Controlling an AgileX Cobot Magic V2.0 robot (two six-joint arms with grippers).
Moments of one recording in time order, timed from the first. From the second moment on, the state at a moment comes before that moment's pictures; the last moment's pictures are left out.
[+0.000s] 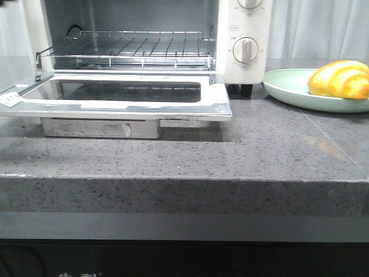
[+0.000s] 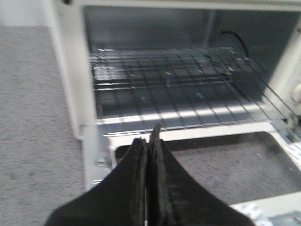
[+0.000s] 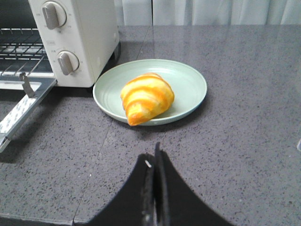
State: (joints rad) left arm -0.34 0.95 -0.65 -0.19 0.05 0.11; right arm 0.01 0.20 -0.40 0.14 0.52 -0.03
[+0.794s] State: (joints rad) left arm -0.11 0.45 -0.43 -0.15 0.18 0.11; right arm 0.00 0.87 -0.67 0.18 0.50 0.32
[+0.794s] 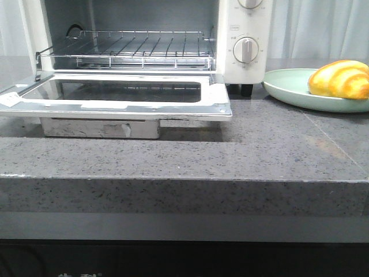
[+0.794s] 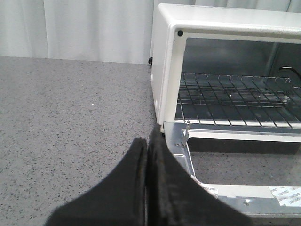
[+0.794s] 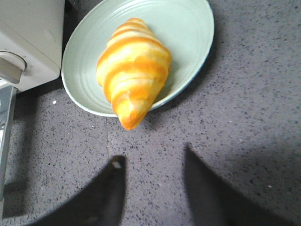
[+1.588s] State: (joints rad) left arm -0.11 0.45 -0.42 -0.14 0.21 0.11; right arm -0.13 1.50 -1.12 0.59 0.62 0.06
